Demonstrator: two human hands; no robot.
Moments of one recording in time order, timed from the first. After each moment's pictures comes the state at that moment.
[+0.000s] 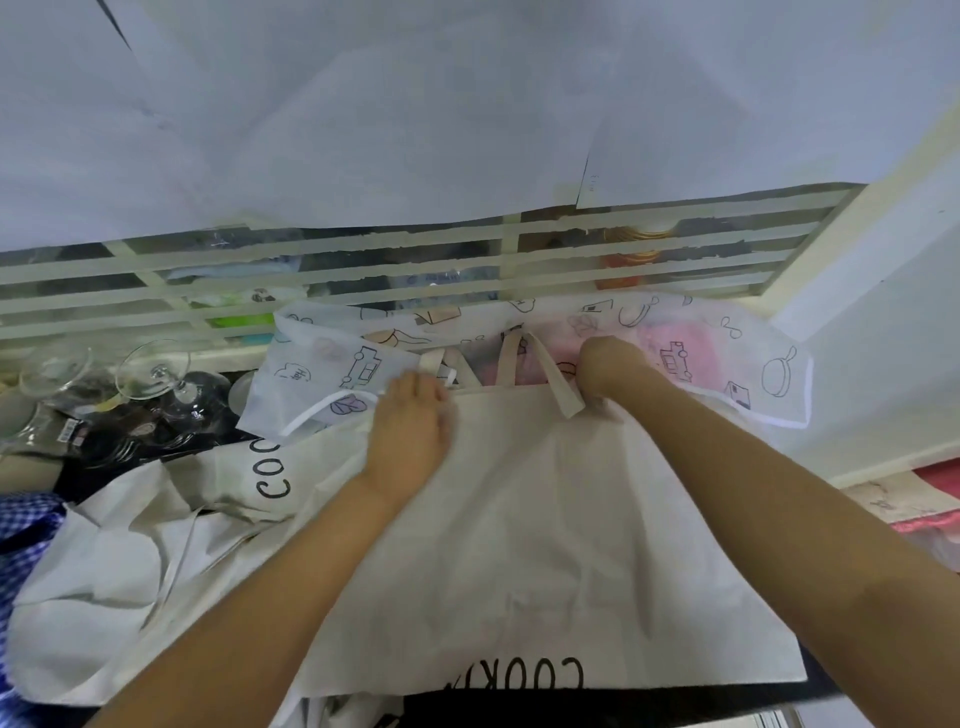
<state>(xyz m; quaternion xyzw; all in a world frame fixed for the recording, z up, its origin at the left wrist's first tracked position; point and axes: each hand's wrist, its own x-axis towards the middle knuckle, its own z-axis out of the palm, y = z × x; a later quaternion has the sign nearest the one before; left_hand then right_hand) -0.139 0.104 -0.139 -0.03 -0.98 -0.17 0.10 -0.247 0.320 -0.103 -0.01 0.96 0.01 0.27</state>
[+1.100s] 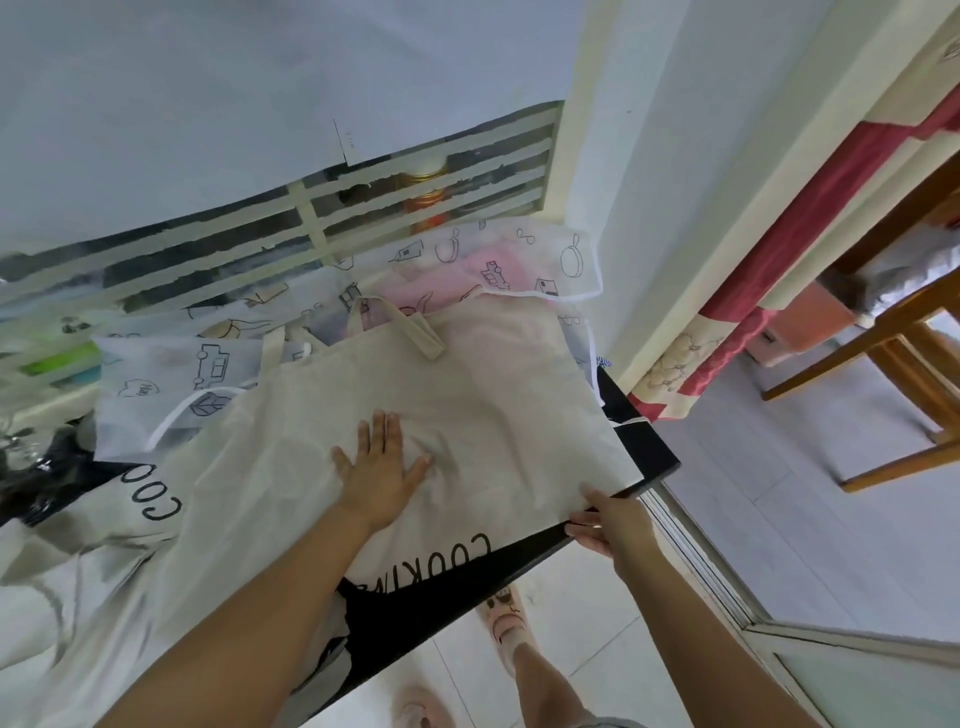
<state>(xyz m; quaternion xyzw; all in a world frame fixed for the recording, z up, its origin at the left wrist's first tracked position) -0.050 0.179 -0.191 -0.10 -0.95 -0.10 -0.26 0.077 0.435 -0.169 0.55 0.53 -0.64 0.10</state>
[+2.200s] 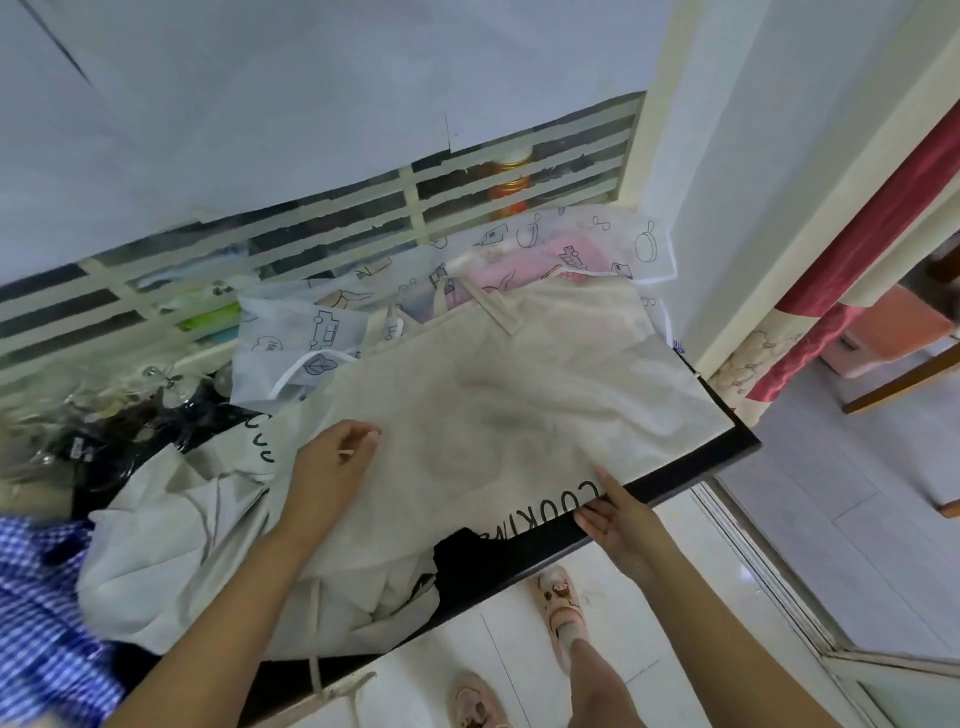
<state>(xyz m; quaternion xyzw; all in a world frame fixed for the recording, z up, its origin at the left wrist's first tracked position) 0.003 0.048 -0.113 0.01 -0.91 -0.41 -0.02 0.096 0.353 -0.184 0.45 0.39 -0.80 0.12</state>
